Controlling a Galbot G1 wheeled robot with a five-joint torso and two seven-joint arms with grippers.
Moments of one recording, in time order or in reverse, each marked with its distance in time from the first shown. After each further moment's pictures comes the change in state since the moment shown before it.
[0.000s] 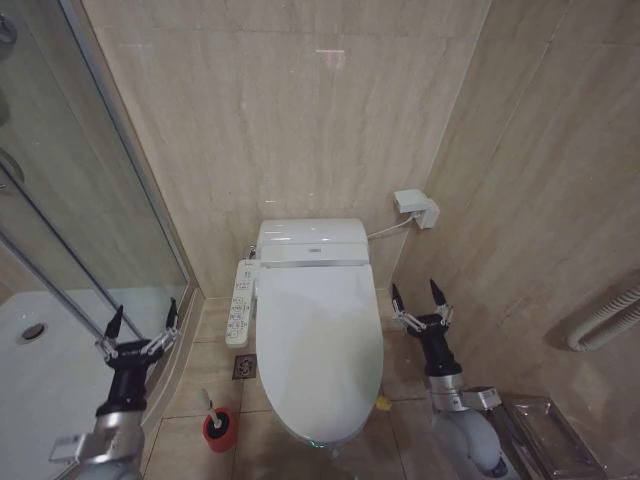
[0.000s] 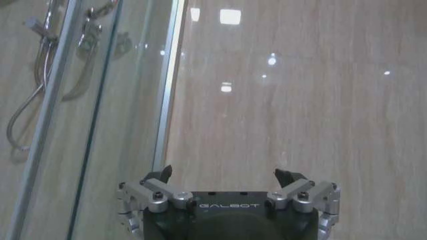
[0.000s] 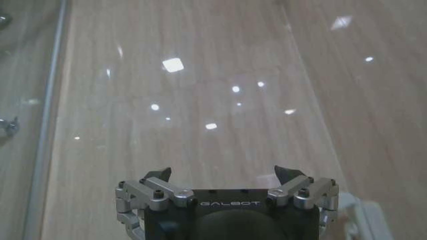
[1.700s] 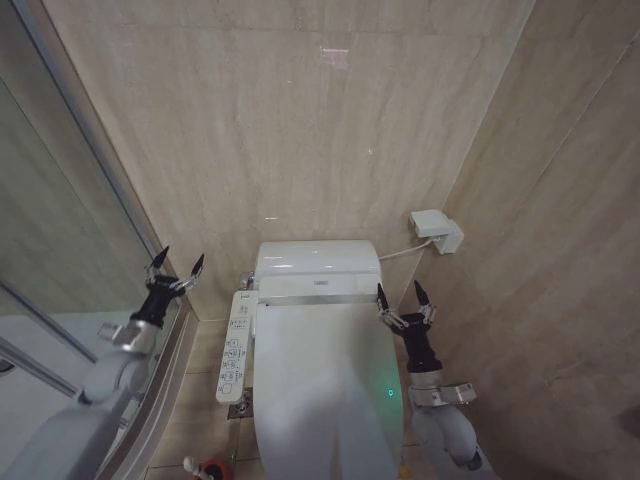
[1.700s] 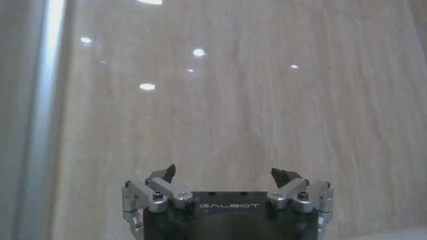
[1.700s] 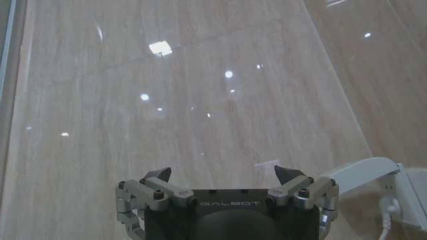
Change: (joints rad) left arm -0.649 0.321 0.331 0.644 -0.201 -0.107 0.330; right arm 0.042 0.091 -0.031 -0.084 -0.035 -0.009 -0.007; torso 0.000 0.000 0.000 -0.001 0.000
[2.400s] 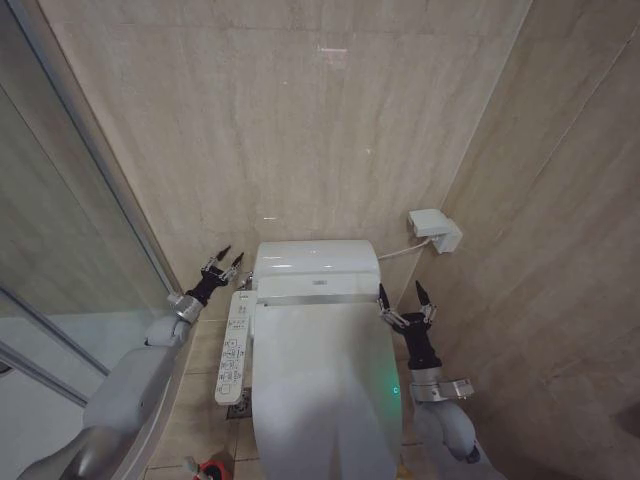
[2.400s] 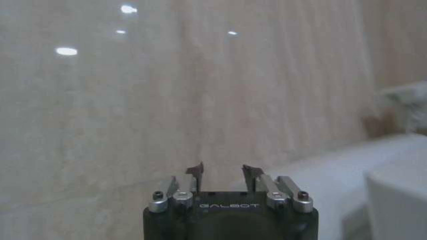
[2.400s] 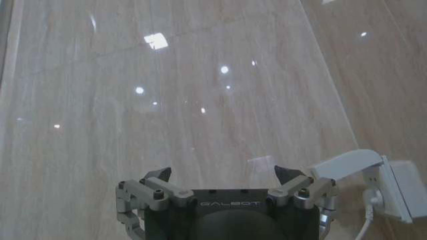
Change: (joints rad) left arm -0.430 -0.193 0.244 0.629 0.106 -0.126 0.331; right arm 0.034 -0.008 0.011 -0.065 -0.002 0.009 0.000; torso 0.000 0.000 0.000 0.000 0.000
